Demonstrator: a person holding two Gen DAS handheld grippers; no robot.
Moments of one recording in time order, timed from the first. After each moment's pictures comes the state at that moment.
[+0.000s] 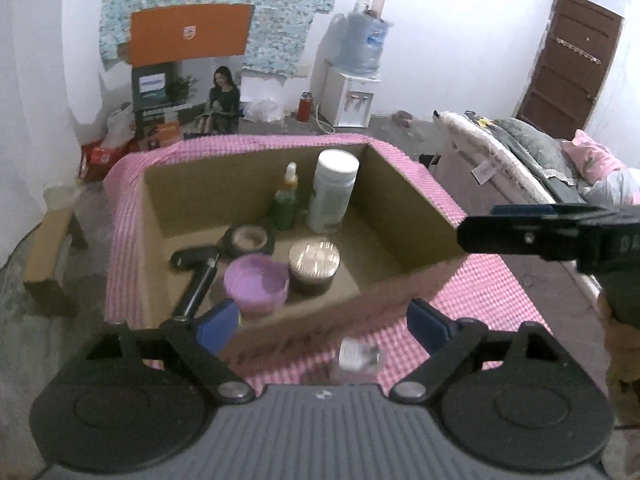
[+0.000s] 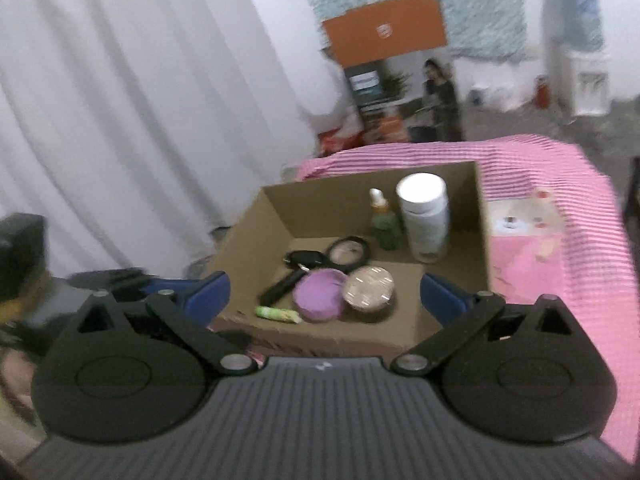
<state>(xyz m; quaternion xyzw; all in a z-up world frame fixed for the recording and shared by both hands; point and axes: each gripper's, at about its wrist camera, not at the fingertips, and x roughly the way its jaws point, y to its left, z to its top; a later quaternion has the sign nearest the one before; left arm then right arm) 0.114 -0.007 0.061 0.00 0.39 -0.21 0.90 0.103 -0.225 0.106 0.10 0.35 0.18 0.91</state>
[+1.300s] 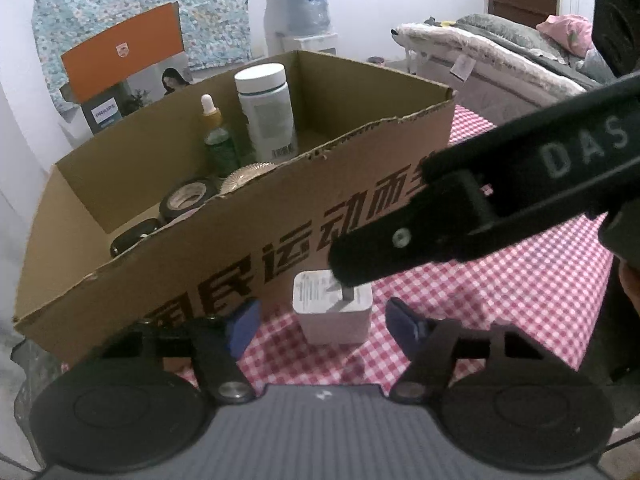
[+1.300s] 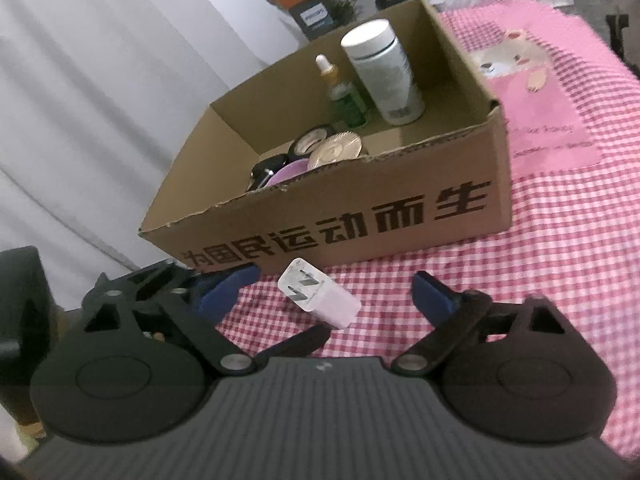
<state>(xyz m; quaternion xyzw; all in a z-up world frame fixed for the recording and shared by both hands) 0.105 -0.078 -0.044 0.17 0.38 -0.23 0.88 0.101 -0.229 -0.018 0.22 0.44 0.18 0.85</state>
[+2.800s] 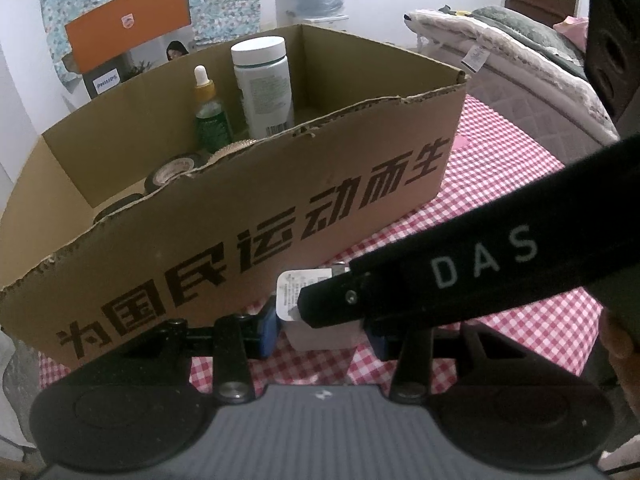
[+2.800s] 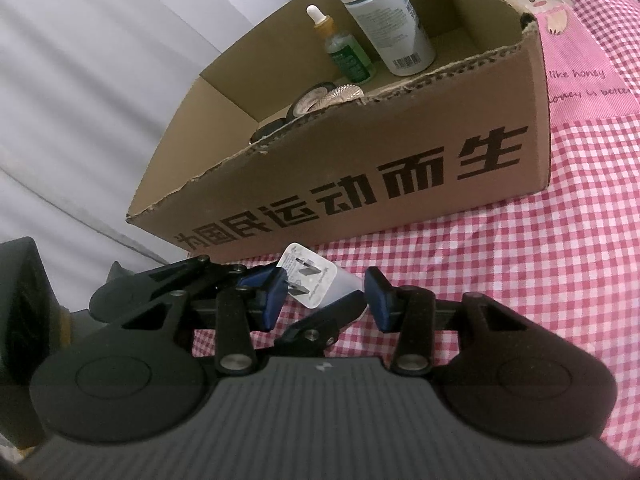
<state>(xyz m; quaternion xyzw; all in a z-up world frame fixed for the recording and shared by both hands) 0.111 -0.085 -0.052 0.15 0.42 -0.22 0.87 0.114 -0.214 -0.049 0.25 0.48 0.19 0.82</state>
